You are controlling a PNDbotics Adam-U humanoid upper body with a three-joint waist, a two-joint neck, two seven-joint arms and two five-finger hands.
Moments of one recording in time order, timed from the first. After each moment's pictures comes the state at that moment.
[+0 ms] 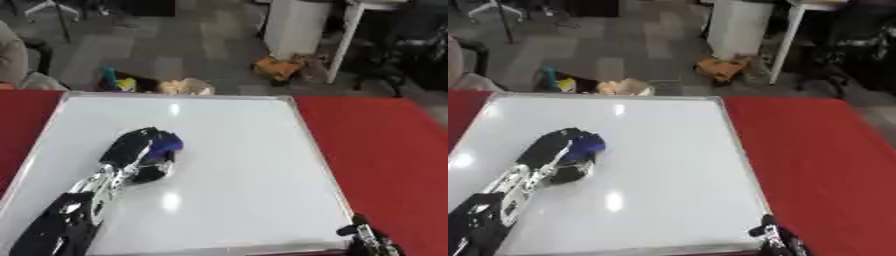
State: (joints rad) left arm -0.73 0.29 -0.13 -0.81 -1.13 -0.14 0.12; right arm 0.09 -0.17 0.28 -1.73 -0.06 -0.01 -0.21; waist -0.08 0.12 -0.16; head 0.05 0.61
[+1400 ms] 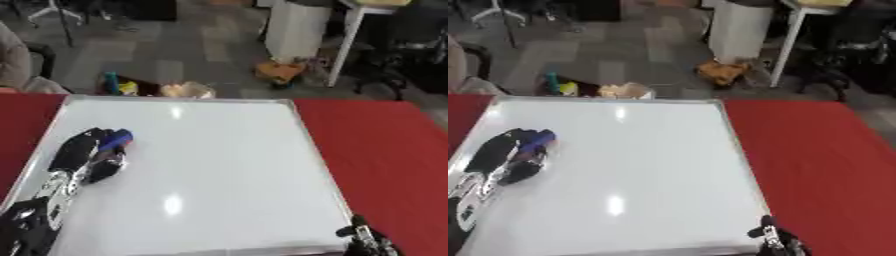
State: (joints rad) left arm -0.71 0.39 -0.06 -0.76 -1.10 -0.07 0.15; right arm 0.09 -0.17 0.28 -1.73 -0.06 -0.01 -0.21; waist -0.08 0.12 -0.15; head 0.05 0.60
